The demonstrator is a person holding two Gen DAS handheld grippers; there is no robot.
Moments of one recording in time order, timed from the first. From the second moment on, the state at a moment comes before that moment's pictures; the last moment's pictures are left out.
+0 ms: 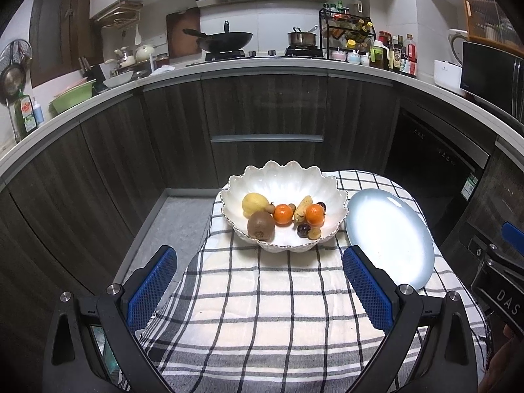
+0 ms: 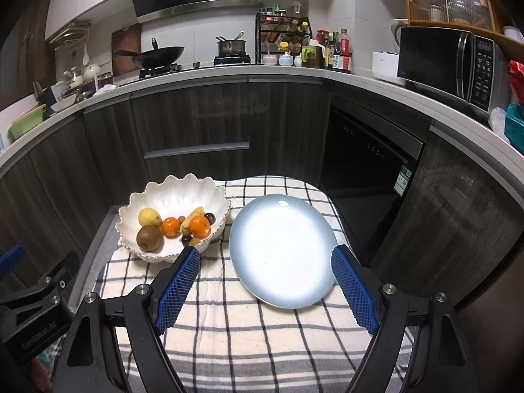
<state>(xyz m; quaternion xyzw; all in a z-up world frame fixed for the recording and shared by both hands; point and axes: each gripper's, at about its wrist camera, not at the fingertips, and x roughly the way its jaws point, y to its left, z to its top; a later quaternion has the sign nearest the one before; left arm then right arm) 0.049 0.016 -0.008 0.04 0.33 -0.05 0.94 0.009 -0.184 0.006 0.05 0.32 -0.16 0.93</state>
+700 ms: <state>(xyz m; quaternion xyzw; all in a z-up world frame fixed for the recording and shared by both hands) 0.041 0.014 -0.001 0.04 0.32 -0.05 0.95 0.003 -0.183 0.011 0.04 0.31 -0.16 0.94</state>
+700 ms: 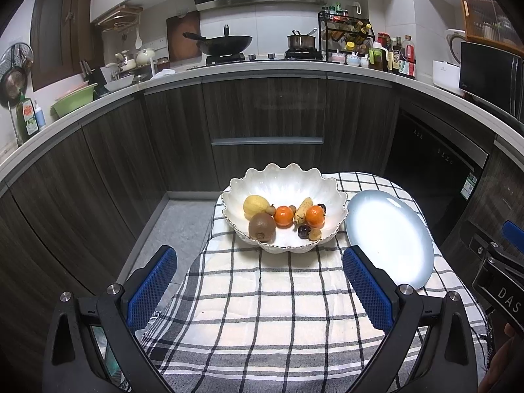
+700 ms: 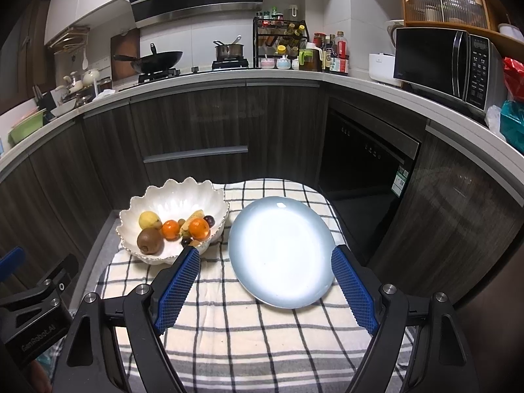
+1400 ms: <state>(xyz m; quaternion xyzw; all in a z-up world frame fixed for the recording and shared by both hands) 0.043 0.014 0.001 0.04 0.32 -0.05 0.94 0.003 -0.183 0.011 0.05 0.31 -0.16 0.94</state>
